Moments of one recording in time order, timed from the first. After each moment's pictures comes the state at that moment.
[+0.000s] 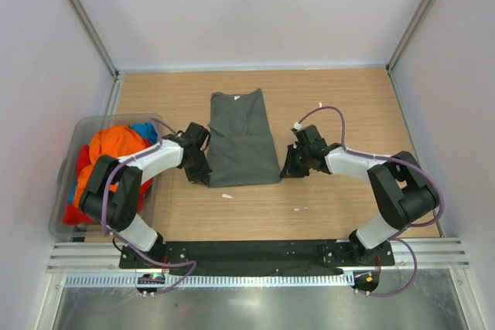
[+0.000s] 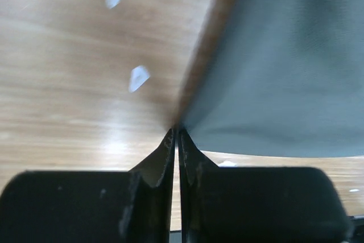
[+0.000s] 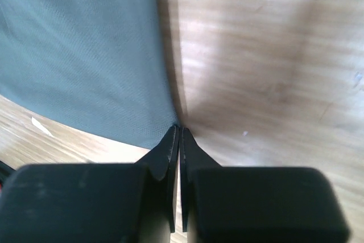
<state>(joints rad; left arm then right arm) -0.42 1.61 0.90 -0.61 0.05 -0.77 0.46 1.59 0.76 -0.16 -0.25 0.56</state>
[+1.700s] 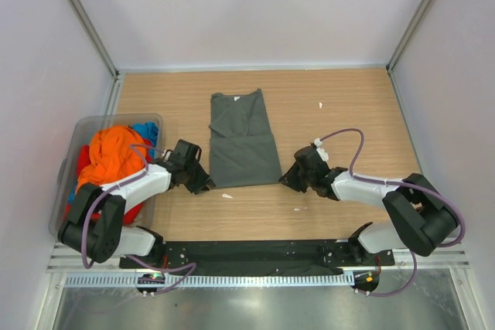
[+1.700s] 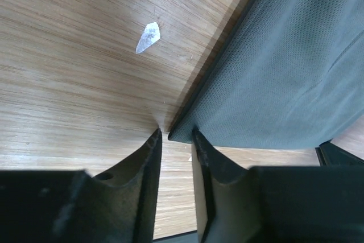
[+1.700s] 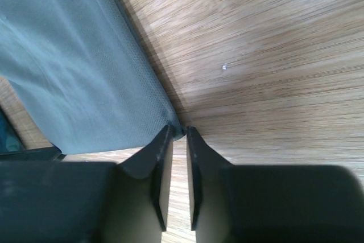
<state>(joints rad) -0.43 1.35 0.60 -0.35 0.08 -1.08 0.63 1.38 0.50 0.01 0.05 1.16</state>
